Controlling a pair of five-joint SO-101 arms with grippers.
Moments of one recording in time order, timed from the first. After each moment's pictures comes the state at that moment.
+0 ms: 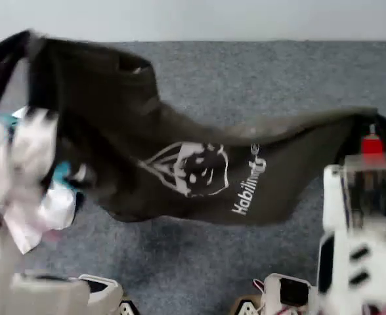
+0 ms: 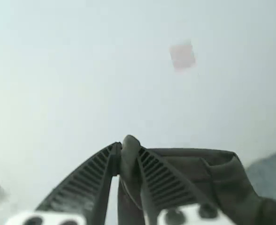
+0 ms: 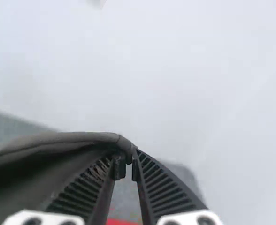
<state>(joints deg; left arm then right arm) 6.3 -18.9 -74.2 99.6 -12.9 10.1 -57.2 -14.2 81.9 25.7</state>
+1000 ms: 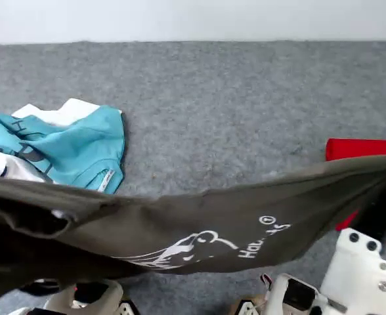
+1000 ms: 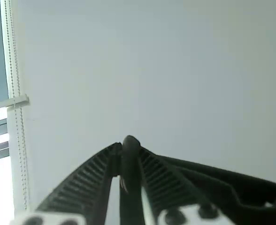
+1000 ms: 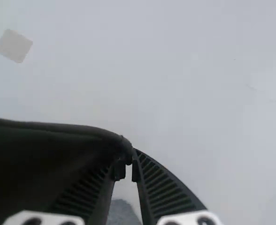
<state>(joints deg) 6.2 -29.5 -82.2 87.3 -12.9 25.1 -68.7 -14.6 74.5 23.1</state>
